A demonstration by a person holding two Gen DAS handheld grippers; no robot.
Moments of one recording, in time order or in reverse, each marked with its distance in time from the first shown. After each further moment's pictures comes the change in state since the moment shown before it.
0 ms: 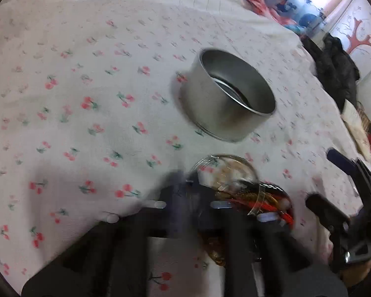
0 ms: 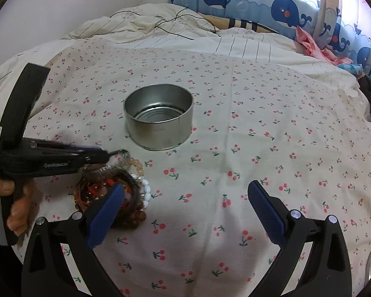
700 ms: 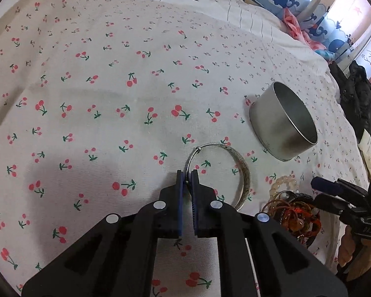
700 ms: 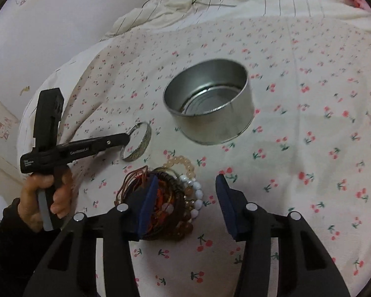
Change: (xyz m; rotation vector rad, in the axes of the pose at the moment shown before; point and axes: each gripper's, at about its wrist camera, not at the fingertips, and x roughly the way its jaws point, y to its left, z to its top) left arm -0.027 0.058 0.007 -0.129 -0.071 0.137; right arm 0.047 -0.015 0.016 0.090 0.184 0.488
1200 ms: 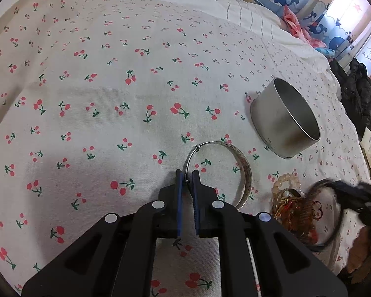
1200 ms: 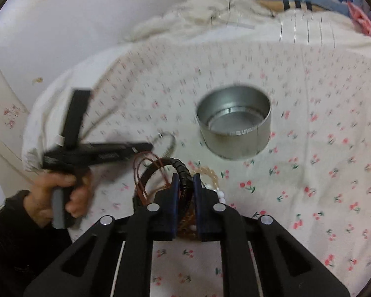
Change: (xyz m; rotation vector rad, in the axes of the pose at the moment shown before) left arm 0.001 -0.001 -0.006 0.018 -0.001 0.012; right arm -0.030 0.038 -0.001 -0.096 -0.106 0.000
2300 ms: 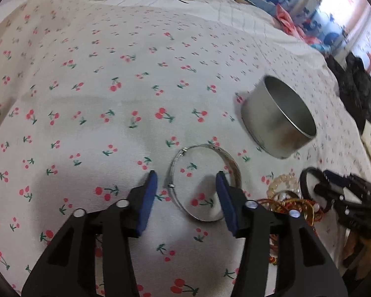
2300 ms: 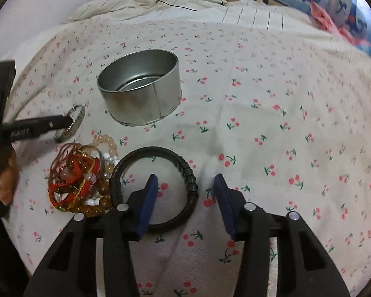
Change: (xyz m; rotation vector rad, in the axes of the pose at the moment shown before) left arm 0.006 -0.014 0.005 0.026 -0.035 0.006; right arm 0.014 -0.040 -0.026 -0.006 0.099 -0.413
